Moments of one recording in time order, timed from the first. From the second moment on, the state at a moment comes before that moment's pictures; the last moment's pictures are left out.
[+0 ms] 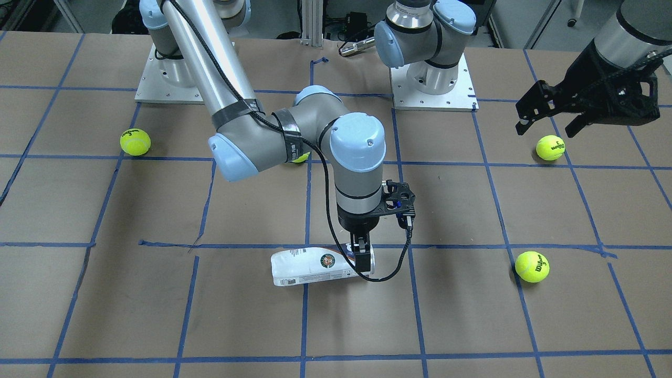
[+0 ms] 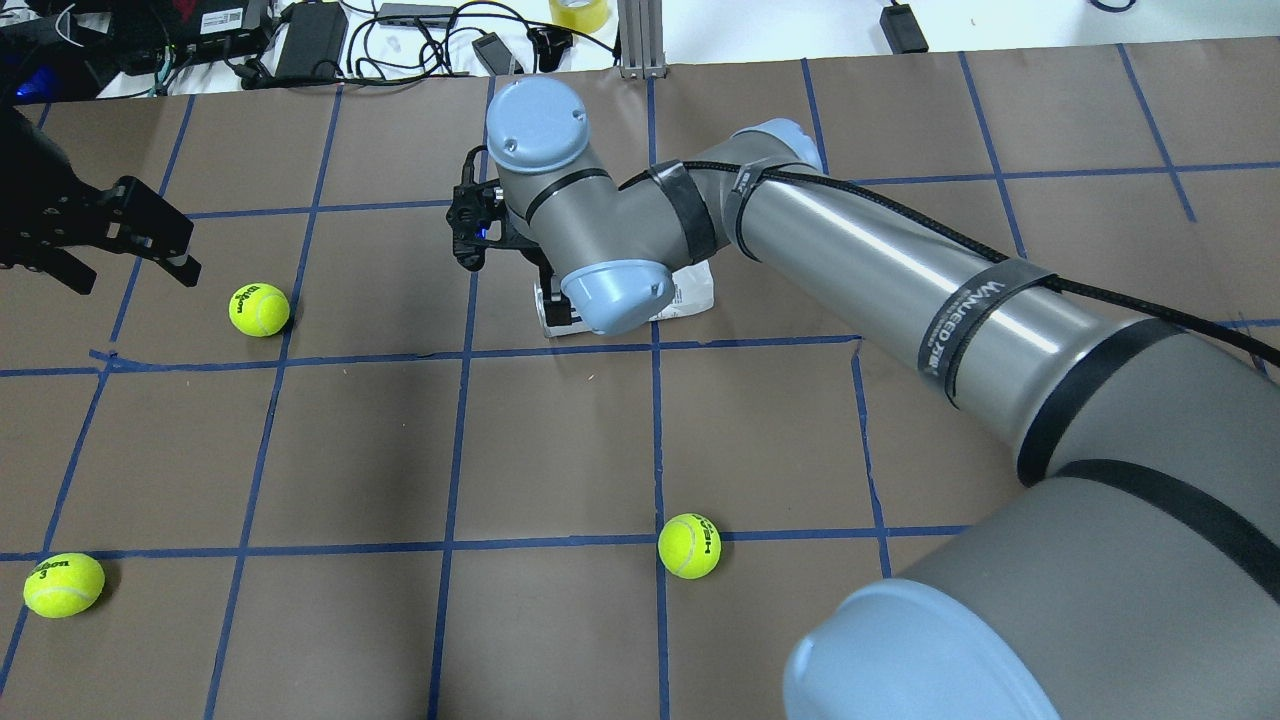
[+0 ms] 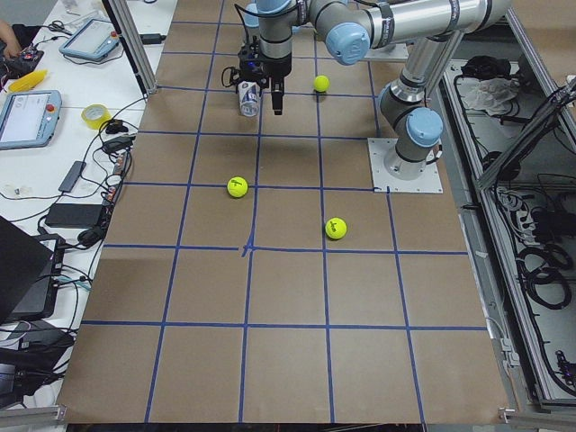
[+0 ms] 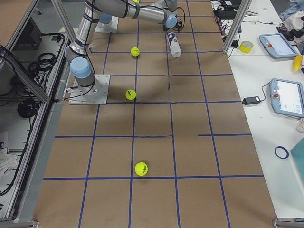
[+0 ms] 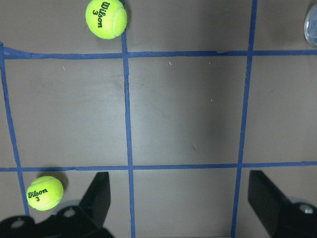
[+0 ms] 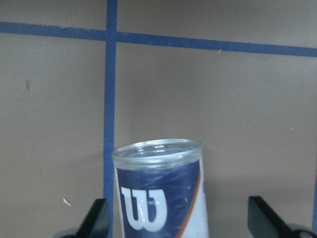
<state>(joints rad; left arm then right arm) -1.21 -1.50 -1.63 -1.62 1.53 0.35 2.05 -0.99 1.40 -2.19 -1.56 -1.10</state>
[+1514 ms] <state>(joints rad) -1.38 -1.81 -1.72 -1.24 1.05 0.09 1.71 -1.47 1.43 -1.55 -1.55 -0.71</state>
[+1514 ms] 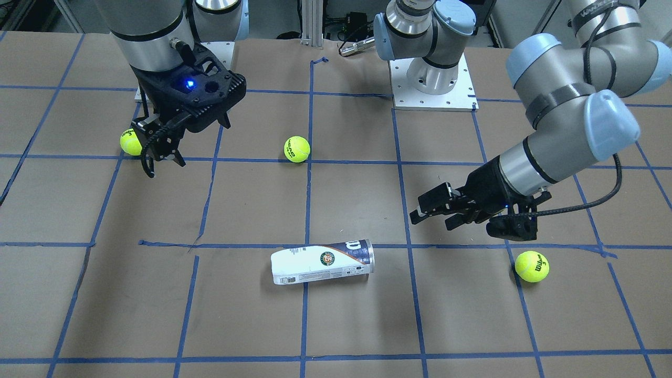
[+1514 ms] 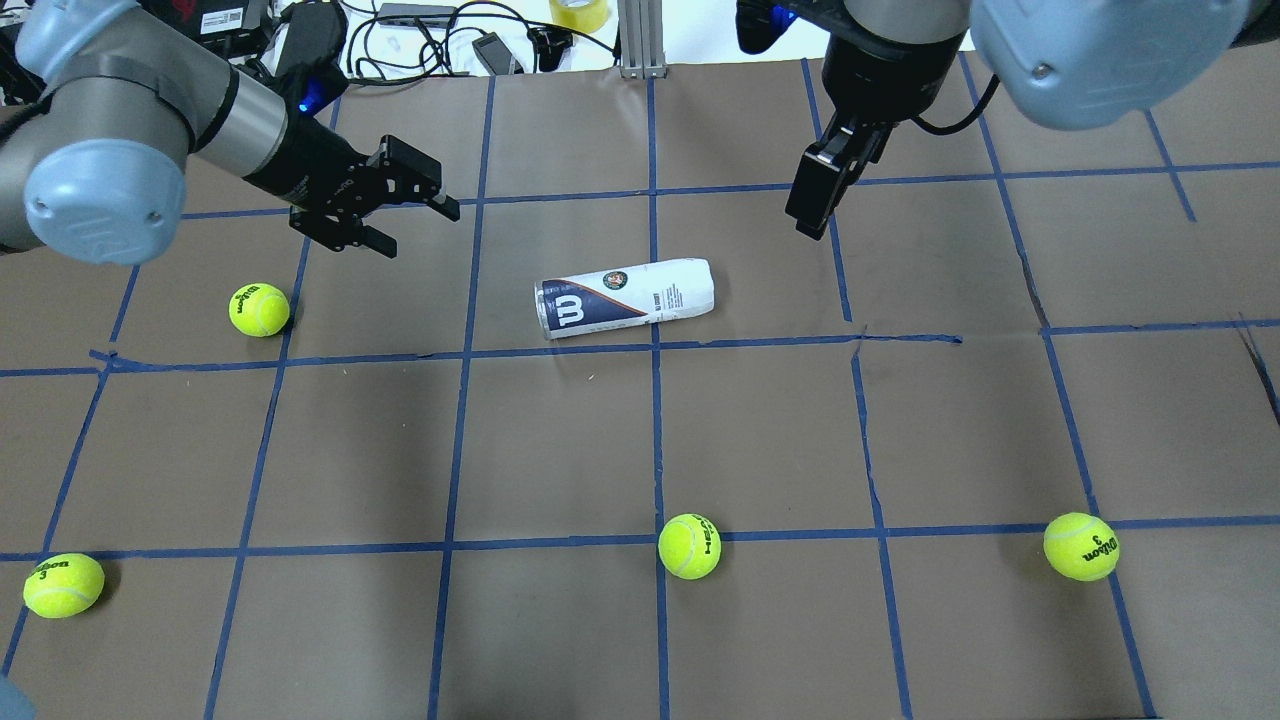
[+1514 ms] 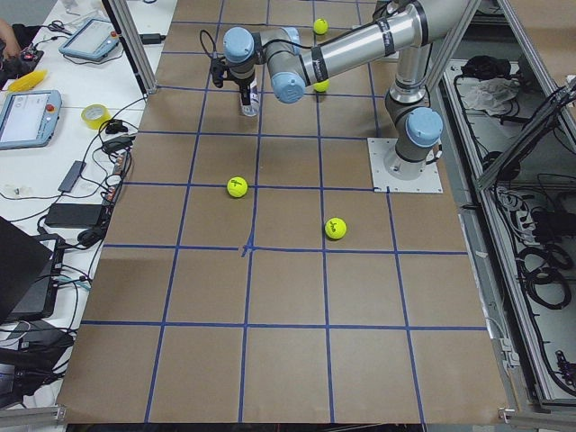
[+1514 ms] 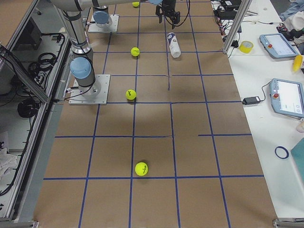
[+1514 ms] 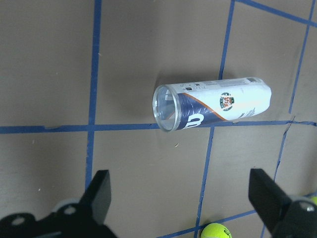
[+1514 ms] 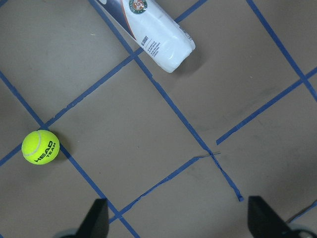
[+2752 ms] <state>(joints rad) -1.50 -2.04 -1.77 -1.05 0.95 0.05 1.61 -1.62 1.53 -1.55 -1.59 0.17</state>
